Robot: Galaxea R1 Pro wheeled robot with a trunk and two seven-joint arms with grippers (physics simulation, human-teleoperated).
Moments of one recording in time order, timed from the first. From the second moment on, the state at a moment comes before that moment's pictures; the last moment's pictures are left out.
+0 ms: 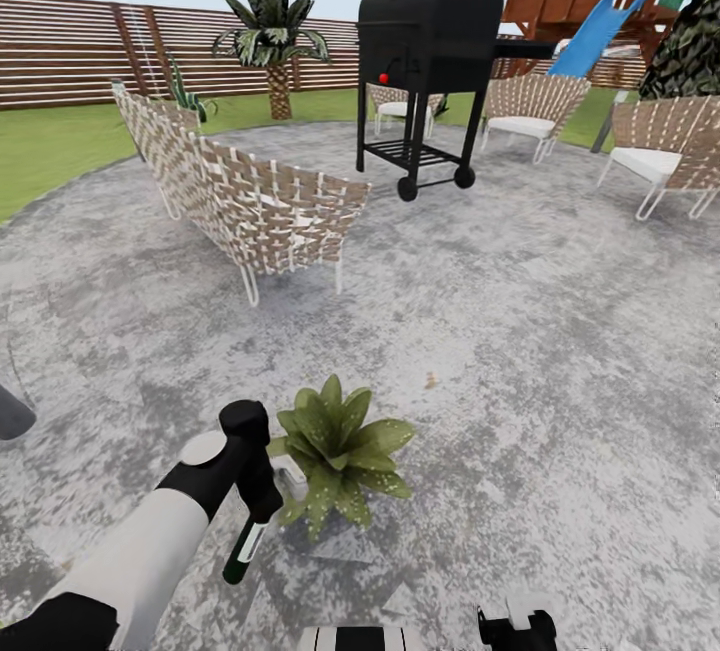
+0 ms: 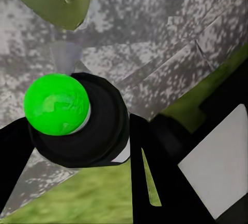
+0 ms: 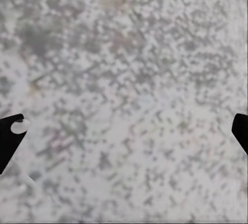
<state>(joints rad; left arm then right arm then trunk) -0.80 -0.03 -0.23 -0.79 -1.35 0.87 -1.56 -0.45 -0.03 0.02 -0.03 0.13 -0.42 -0.14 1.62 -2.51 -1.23</state>
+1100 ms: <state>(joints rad) -0.90 -0.01 -0.23 -0.78 -1.36 0.85 -1.56 -0.45 -0.03 0.02 -0.03 0.13 -0.42 -0.14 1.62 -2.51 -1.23</state>
